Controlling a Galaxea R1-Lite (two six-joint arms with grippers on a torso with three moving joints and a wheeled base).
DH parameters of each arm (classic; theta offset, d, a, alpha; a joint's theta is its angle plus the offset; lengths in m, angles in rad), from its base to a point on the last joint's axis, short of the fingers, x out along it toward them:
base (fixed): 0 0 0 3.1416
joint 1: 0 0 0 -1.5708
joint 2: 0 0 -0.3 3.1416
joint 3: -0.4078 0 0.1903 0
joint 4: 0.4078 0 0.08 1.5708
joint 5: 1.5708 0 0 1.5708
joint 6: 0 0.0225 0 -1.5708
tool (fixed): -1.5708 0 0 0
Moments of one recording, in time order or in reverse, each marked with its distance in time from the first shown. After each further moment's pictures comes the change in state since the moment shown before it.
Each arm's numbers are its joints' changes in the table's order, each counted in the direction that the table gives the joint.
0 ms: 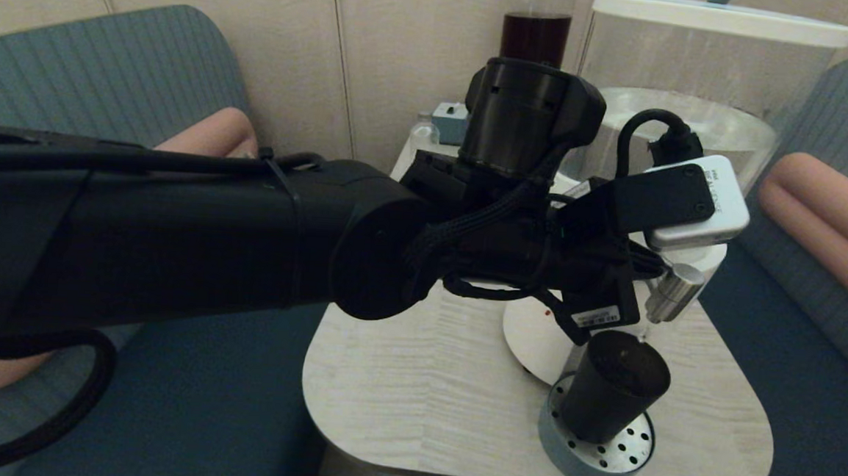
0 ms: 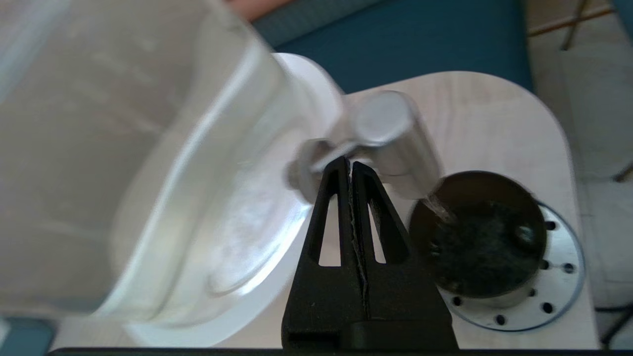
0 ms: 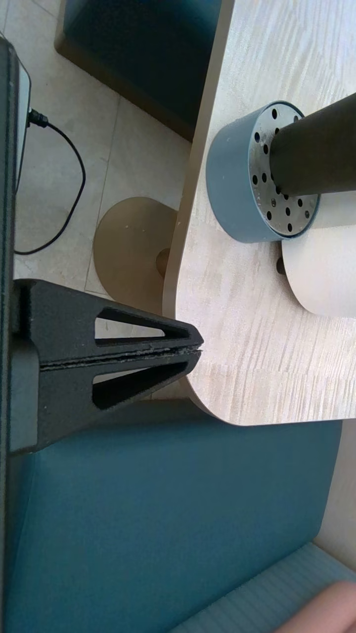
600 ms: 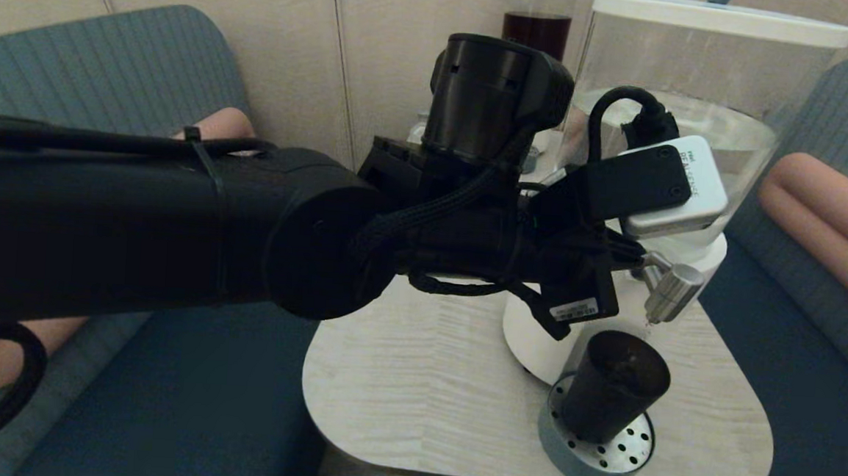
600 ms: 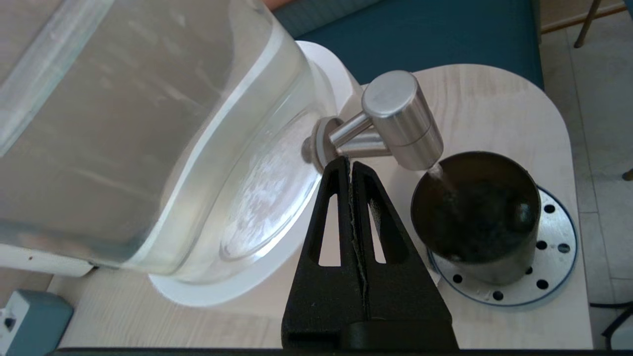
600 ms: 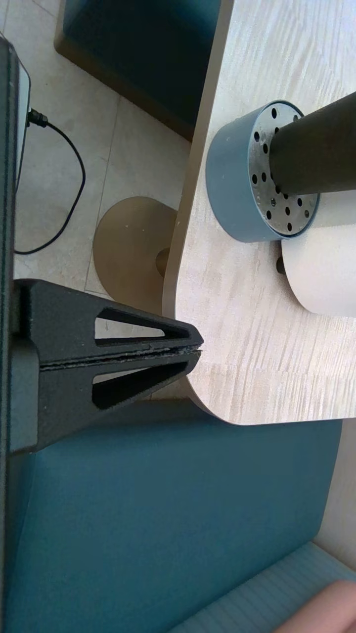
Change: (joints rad) left arm -0.013 0.081 0.099 -0.028 0.014 -0.003; right arm 0.000 0.000 0.000 0.000 0.000 0.000
